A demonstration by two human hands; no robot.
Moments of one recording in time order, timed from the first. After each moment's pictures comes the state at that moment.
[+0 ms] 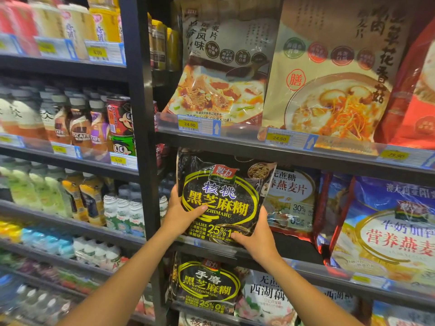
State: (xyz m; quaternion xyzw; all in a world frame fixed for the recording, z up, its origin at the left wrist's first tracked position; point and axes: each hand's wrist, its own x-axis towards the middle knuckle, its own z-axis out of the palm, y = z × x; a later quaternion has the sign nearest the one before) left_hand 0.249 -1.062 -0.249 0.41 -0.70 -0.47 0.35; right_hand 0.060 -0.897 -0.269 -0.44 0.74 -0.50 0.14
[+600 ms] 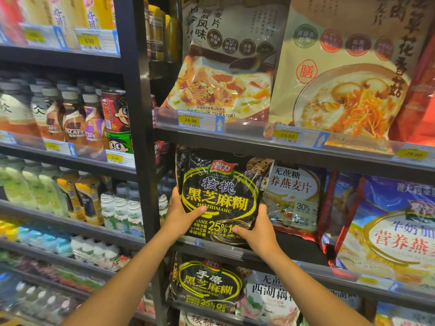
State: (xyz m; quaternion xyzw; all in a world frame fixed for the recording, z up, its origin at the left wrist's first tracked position) left_hand 0.244 -1.074 -0.261 0.42 -0.70 -0.46 0.35; right_hand 0.047 -0.922 -0.274 -0.43 0.76 -0.47 0.13
